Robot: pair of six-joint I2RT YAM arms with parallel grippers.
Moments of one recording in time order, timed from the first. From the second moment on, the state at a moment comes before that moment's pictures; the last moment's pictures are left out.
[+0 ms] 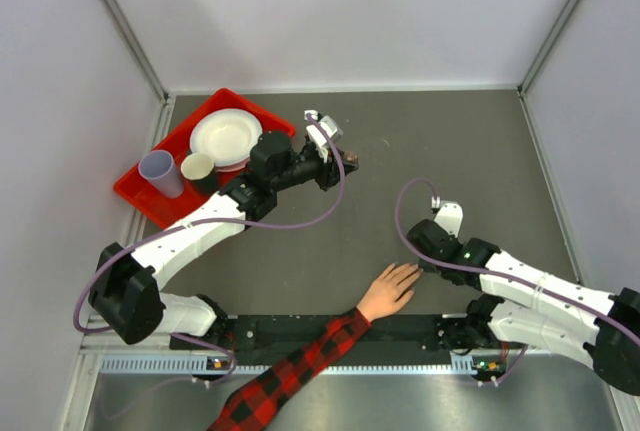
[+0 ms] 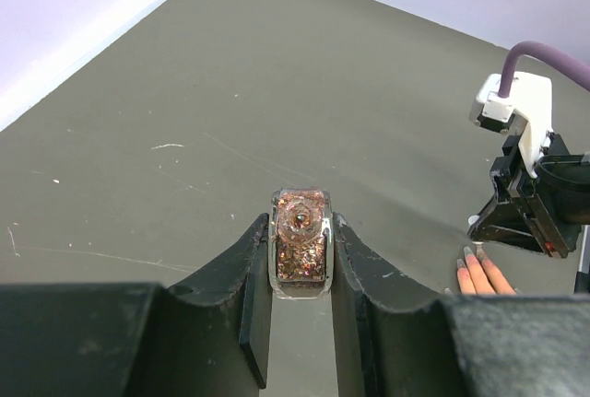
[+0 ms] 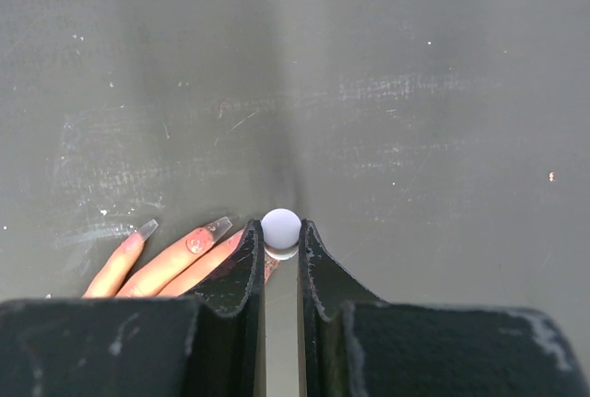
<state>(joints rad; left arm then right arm) -0.67 1.34 1.01 0.19 0.40 0.01 0.83 0.92 0.47 -0.64 0.50 0.84</state>
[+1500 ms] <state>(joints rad) -0.68 1.24 0.92 0.25 0.94 -0.18 0.81 0.90 1.36 -0.77 0.08 0.35</state>
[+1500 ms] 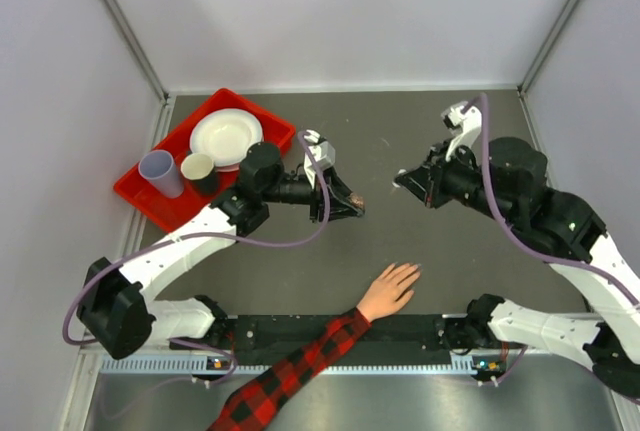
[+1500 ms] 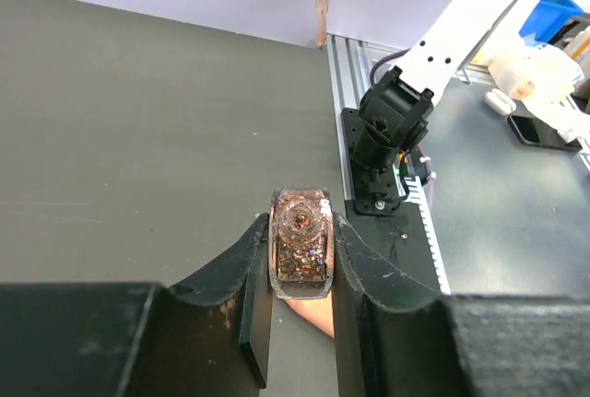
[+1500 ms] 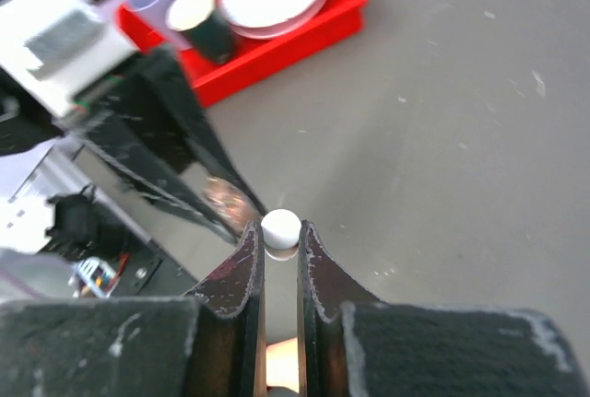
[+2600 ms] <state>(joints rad) -0.72 1.21 0.92 0.09 0.90 -0.03 0.92 1.17 1.51 -0.76 -0.05 0.28</state>
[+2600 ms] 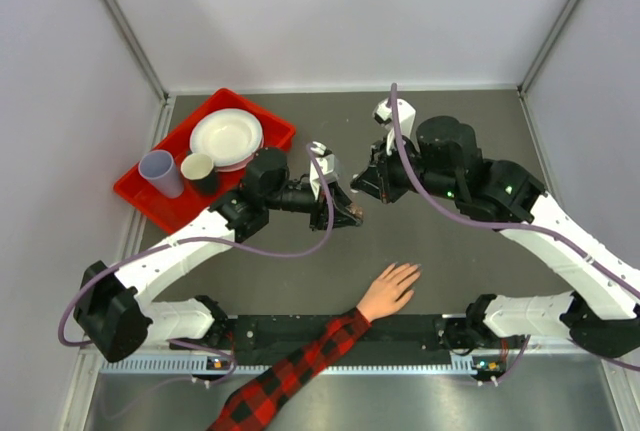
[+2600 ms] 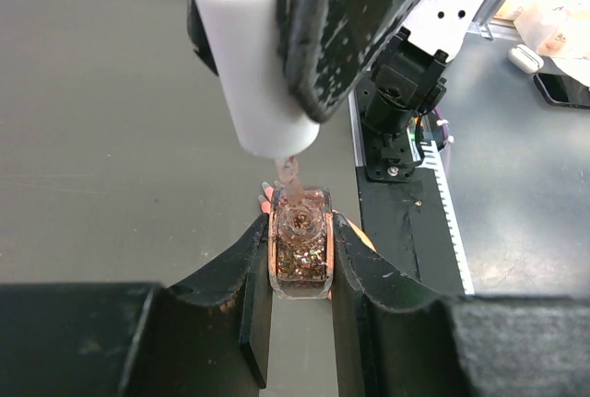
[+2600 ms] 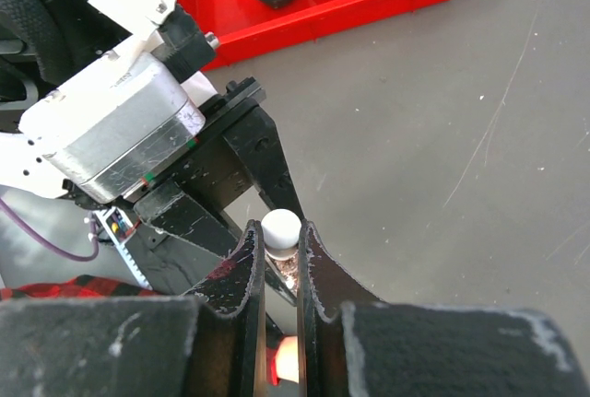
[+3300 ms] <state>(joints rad) -0.72 1.21 0.92 0.08 0.88 -0.02 0.92 1.18 1.50 -0.76 -0.04 0.28</state>
